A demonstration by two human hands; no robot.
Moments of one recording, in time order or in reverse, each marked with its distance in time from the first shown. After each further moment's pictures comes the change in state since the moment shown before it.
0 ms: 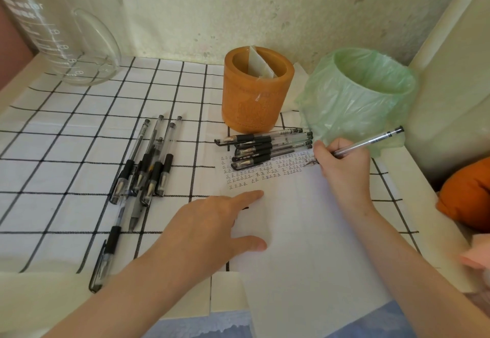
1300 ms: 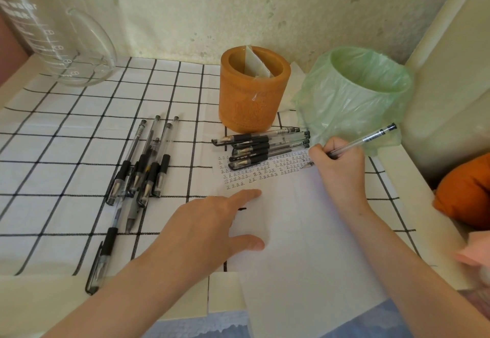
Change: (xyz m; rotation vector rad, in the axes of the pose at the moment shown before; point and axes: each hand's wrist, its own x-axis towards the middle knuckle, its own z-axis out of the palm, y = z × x) left_hand 0.001 0.001 -0.001 0.012 -0.003 -0.004; right_hand 0.000 0.007 0.001 0.010 -0.022 -0.103
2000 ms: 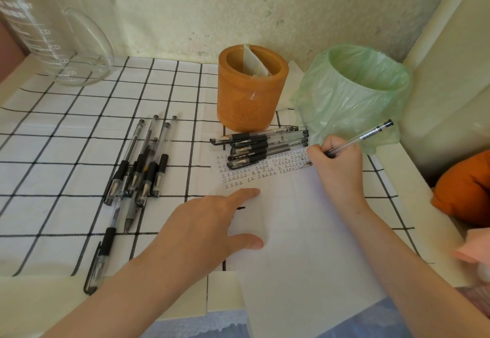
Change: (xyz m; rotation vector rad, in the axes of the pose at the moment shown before) left_hand 0.000 -0.001 0.001 0.002 0.022 0.008; right_hand 0.000 -0.002 0.000 0.002 -0.021 0.002
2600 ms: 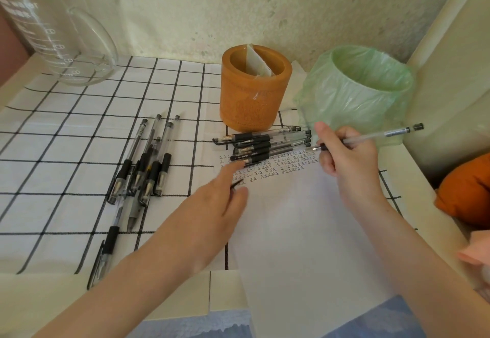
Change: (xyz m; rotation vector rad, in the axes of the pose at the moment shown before) left_hand 0.001 -0.001 -0.003 -0.447 0.124 -0.011; right_hand -0.001 -0.028 -0.008 0.351 -0.044 0.178
